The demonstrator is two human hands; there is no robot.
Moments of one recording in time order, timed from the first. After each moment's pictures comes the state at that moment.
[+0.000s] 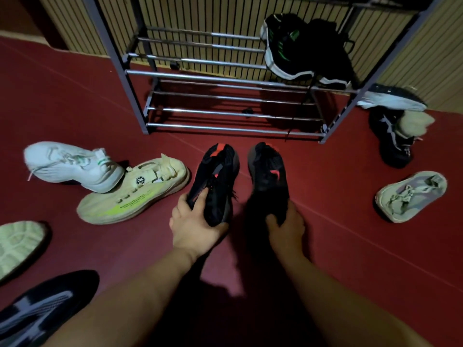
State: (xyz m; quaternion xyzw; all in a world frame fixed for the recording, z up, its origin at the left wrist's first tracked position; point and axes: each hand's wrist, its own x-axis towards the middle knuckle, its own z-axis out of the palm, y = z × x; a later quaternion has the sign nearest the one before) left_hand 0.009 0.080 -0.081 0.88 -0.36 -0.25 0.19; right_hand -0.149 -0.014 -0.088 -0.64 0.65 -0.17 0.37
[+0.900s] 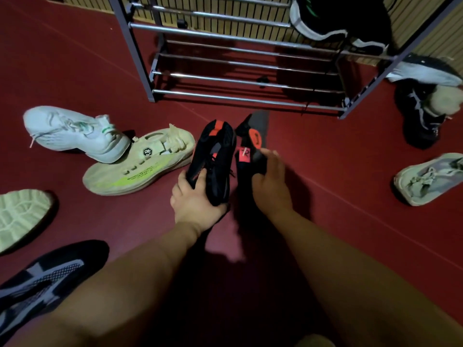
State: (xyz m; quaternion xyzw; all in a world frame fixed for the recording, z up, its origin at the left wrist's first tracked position) left_hand 0.022 0.085 -0.109 0.90 -0.35 -0.23 0.14; right_hand -0.091 -0.022 -0.080 -0.76 0.51 -0.16 0.37
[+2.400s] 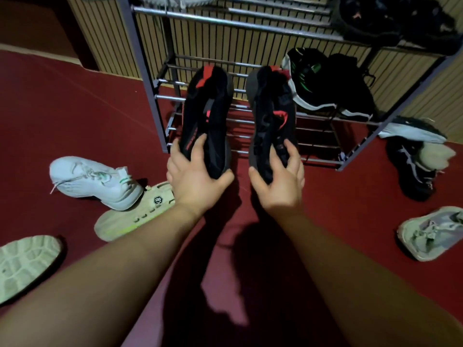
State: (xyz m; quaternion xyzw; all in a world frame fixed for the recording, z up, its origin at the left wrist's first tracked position) left_hand 0.079 0.021 0.007 0.87 -0.32 -0.09 0.37; right_hand -0.046 -0.068 -0.005 -0.83 0.45 -0.26 0.21
